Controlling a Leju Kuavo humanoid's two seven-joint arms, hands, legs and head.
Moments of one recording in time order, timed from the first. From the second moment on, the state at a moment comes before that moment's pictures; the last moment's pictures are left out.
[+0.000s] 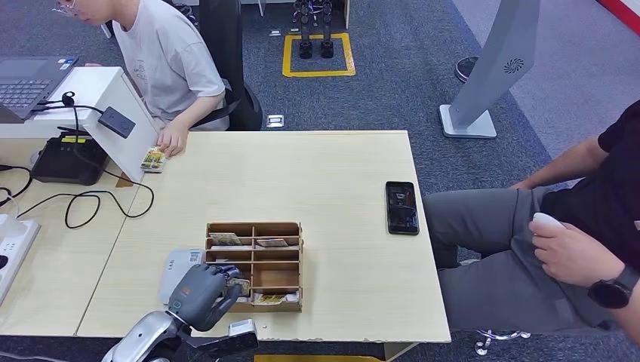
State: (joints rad) left arm 0.02 0.31 -0.50 -1.56 -0.94 0.10 -0.16; right arm -0.03 0.06 -0.73 -0.19 1.52 -0.29 -0.21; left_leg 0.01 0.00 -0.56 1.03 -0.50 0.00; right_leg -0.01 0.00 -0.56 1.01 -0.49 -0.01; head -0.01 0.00
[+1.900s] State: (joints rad) left arm -0.55 0.41 -0.24 -1.29 -0.92 0.21 0.05; right arm -0.05 0.07 -0.73 -0.19 1.52 -0.30 -0.21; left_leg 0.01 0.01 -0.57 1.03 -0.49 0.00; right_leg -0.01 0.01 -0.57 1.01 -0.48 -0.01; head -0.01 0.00
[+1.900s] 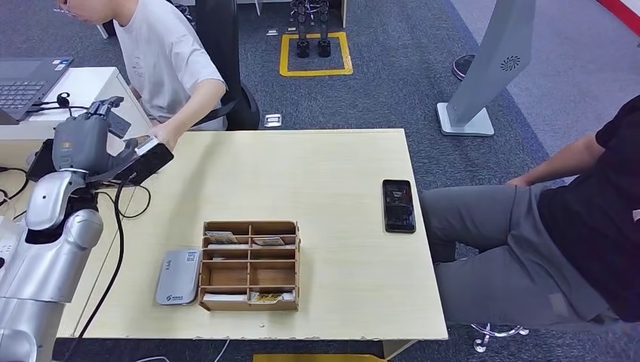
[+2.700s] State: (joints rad) left arm 0.06 -0.05 1.45 -1.25 -1.17 0.31 0.26; right arm -0.02 0.07 -0.88 -0.19 1.39 -0.34 -0.16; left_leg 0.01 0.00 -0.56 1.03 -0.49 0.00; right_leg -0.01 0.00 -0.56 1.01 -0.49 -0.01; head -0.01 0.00
